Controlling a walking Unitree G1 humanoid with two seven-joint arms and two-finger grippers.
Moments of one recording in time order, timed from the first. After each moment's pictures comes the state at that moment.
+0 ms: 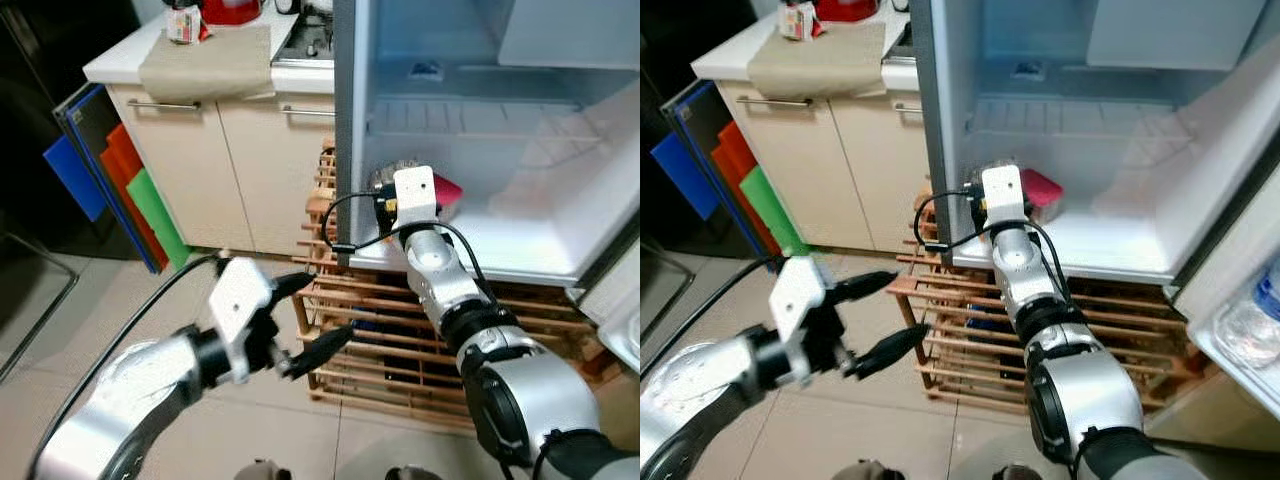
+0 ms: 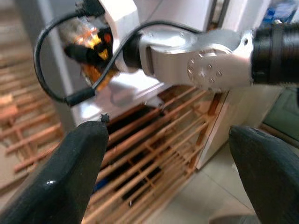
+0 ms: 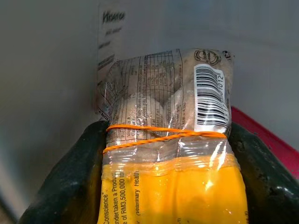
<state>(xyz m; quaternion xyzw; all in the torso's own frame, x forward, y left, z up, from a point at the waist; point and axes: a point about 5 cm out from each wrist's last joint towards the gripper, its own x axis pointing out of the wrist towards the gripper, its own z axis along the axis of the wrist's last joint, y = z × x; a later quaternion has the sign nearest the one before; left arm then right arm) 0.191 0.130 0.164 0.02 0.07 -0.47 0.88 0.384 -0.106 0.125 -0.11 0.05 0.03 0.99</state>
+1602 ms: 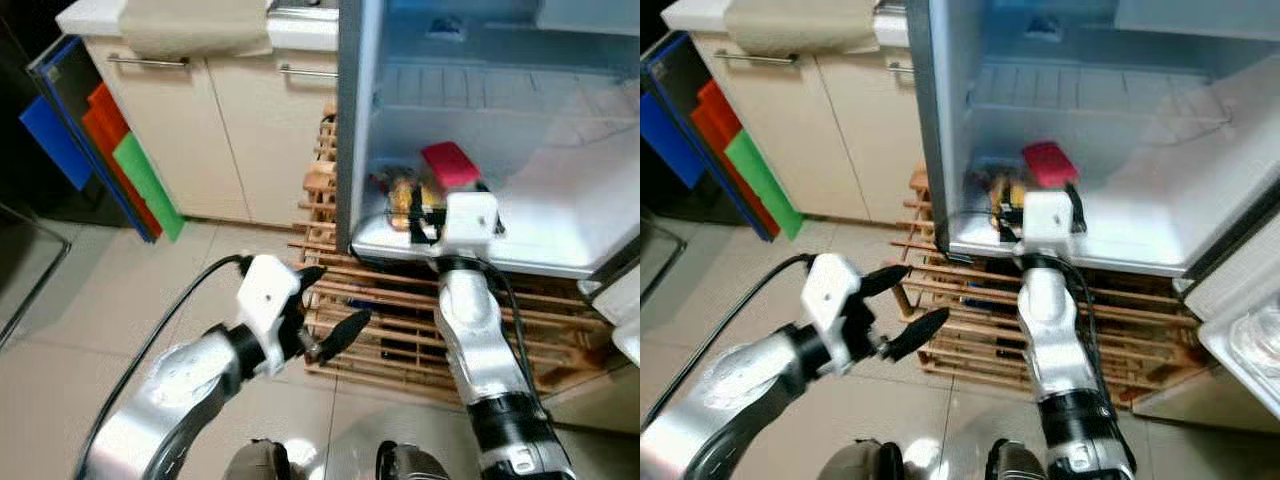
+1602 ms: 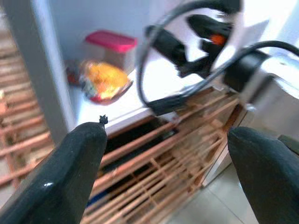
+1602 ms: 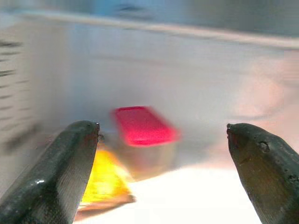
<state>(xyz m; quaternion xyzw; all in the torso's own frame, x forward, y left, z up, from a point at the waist) 0.230 0.089 0.152 -0.01 0.05 -0.41 0.91 0.309 -0.159 0.131 -0.08 -0.10 -0.08 0.99</state>
